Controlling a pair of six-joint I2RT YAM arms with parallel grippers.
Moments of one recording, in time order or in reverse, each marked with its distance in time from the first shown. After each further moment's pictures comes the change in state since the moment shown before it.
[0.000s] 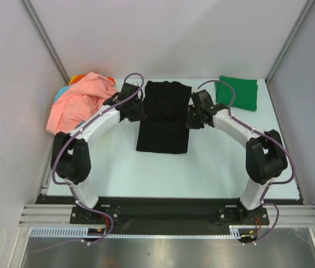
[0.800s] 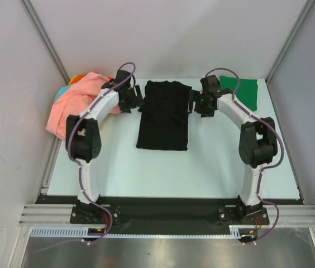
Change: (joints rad) left arm 0.152 0.404 0.461 -0.186 0.081 0.028; right arm -0.164 0.278 0.348 -0.093 -0.095 -0.138
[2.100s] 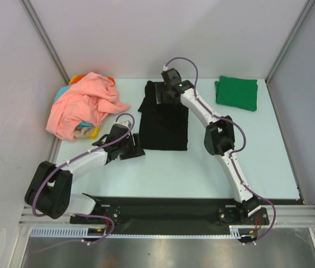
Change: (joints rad) left arm -0.177 -0.780 -1.211 0.515 0.047 -0.081; right arm 0.237 0.540 0.830 -0.177 0.222 -0.071
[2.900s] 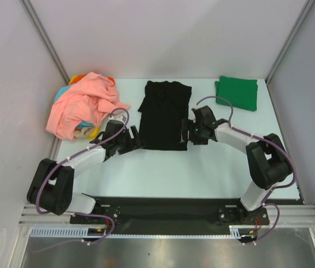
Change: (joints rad) left arm 0.068 0.026 0.008 0.112 0.034 -0.052; right arm -0.066 -0.864 -1.395 0.426 -0.239 0.156
